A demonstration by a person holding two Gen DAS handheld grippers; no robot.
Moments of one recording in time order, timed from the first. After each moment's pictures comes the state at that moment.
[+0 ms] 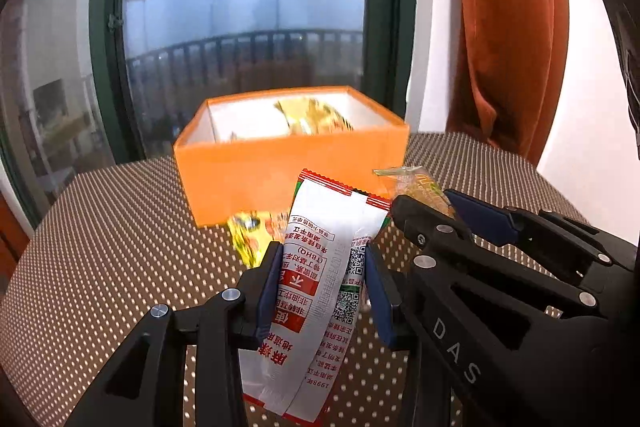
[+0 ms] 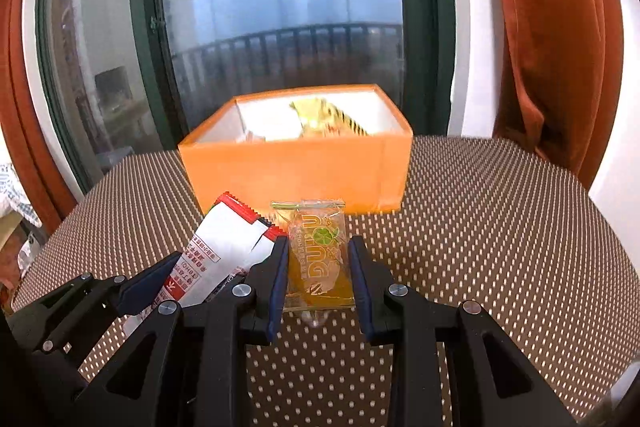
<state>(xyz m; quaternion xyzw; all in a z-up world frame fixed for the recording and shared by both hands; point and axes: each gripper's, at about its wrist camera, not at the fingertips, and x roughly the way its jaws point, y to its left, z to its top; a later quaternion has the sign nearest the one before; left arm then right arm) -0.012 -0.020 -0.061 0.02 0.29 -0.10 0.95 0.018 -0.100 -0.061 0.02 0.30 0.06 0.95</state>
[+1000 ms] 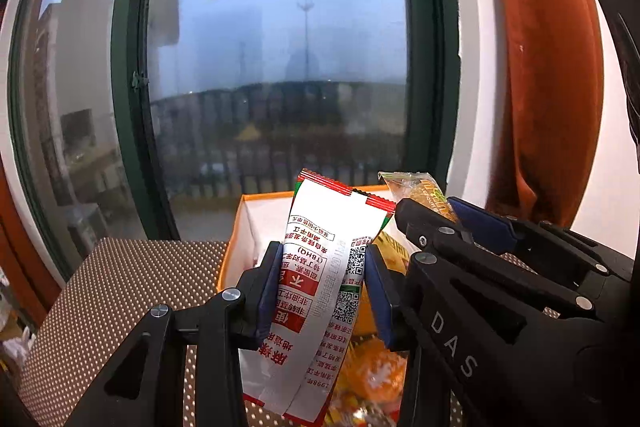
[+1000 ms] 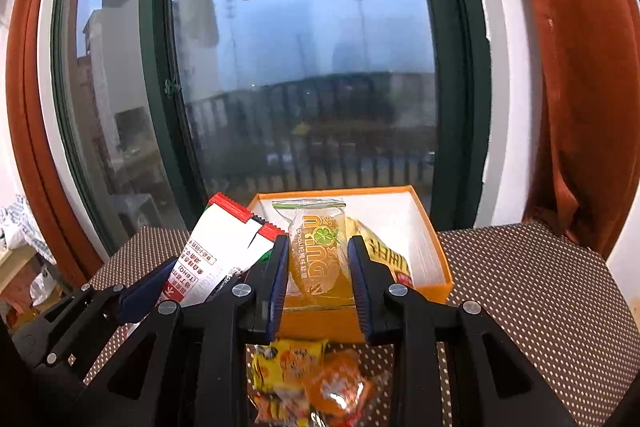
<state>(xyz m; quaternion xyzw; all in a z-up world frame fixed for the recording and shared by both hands) 0.070 0.008 0.028 0.01 0.21 -0.05 0.98 0.108 -0.084 0.030 0.03 0.22 0.10 0.97</state>
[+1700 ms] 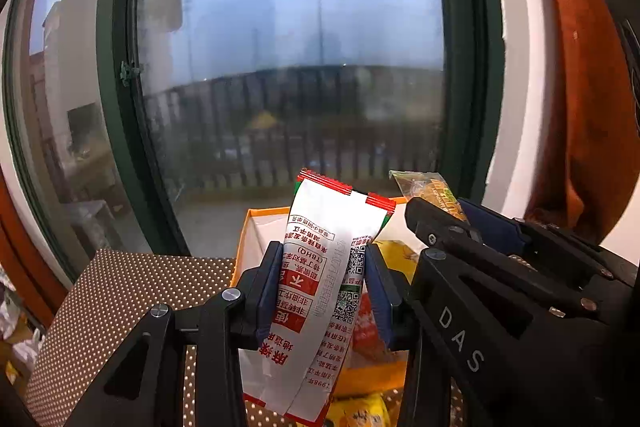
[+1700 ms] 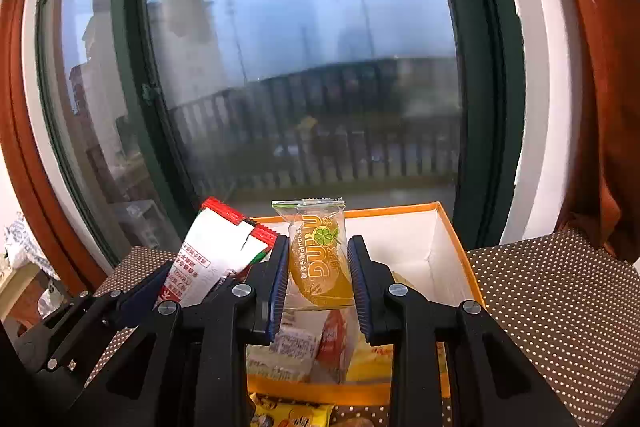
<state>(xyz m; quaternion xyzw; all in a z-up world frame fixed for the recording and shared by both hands) 0.185 0.025 0.021 0.02 0.25 -0.01 0.97 0.217 -0.081 0.013 0.06 0.25 0.11 0.96</state>
